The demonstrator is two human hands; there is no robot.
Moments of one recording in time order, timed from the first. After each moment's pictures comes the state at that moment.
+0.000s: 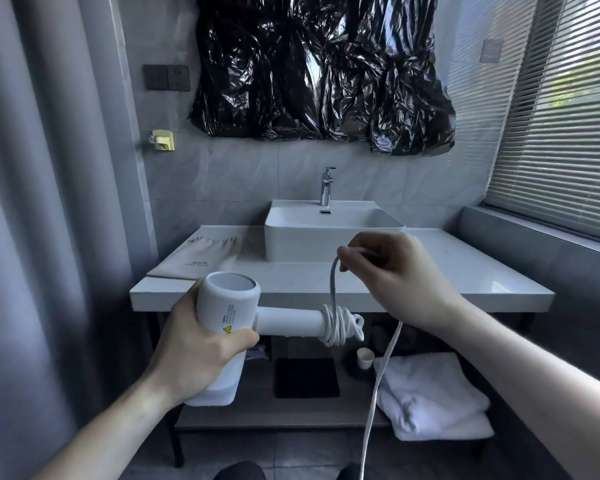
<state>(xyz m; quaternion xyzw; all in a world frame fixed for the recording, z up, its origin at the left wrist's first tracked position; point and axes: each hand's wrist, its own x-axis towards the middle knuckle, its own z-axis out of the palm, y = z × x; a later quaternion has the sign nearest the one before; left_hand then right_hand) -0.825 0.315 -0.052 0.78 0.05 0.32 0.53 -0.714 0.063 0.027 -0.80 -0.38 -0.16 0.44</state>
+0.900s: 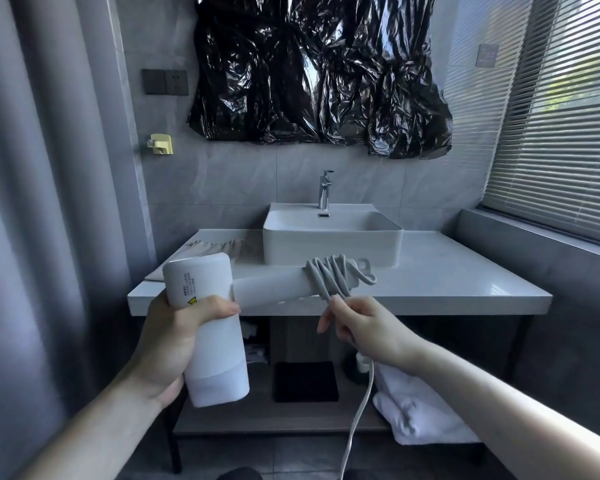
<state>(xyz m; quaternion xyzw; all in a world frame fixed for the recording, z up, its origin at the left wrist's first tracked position) -0.835 0.316 -0.028 0.64 0.06 0.26 0.72 -0.687 0.080 -0.048 -0.80 -0.33 0.08 0.50</state>
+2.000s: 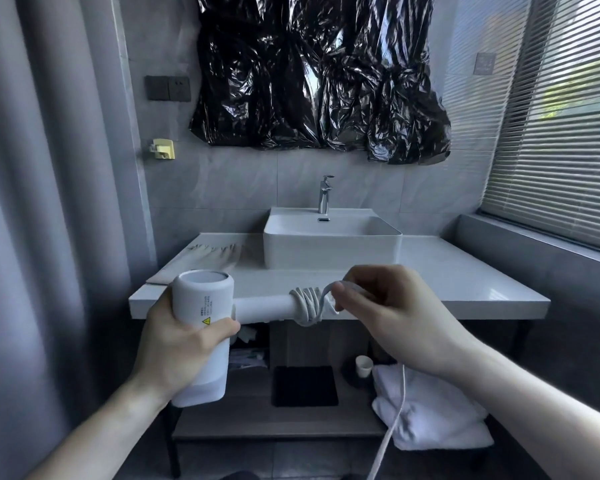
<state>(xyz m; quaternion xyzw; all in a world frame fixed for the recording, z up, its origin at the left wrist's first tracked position) -0.822 0.328 -0.050 0.73 0.12 0.37 0.57 -0.756 0.053 0.021 -0.82 -0.38 -0.13 0.41</state>
